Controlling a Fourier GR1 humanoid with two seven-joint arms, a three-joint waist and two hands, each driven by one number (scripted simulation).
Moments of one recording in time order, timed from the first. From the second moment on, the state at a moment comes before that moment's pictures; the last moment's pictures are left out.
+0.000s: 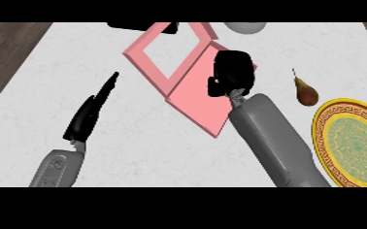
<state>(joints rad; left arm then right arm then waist) -0.20 0.19 -0.06 -1.32 -0.27 -0.07 -0.05 -0.72 -0.07 0.33 -1.13 1.12 0.15 0.64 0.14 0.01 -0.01</state>
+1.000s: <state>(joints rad) -0.22 0.19 -0.03 -1.27 -0.28 -0.04 -0.05 -1.29 -0.02 0.56 -1.06 1.05 0.16 1.21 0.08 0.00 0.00</state>
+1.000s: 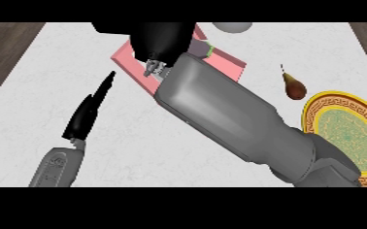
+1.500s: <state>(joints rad) -0.18 0.22 0.02 -1.28 -0.26 -0.03 -0.05 -1.27 -0.02 0.48 -1.03 1.07 0.17 1.22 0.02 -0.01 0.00</state>
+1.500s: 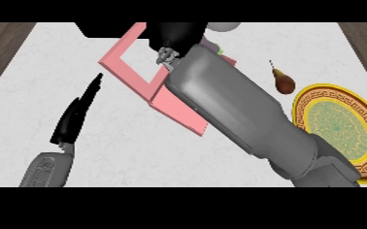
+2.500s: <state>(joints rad) -0.17 0.23 0.03 -1.29 -0.25 -0.06 -0.07 -0.96 -0.01 0.25 -1.08 0.98 -0.20 1.00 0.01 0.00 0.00</state>
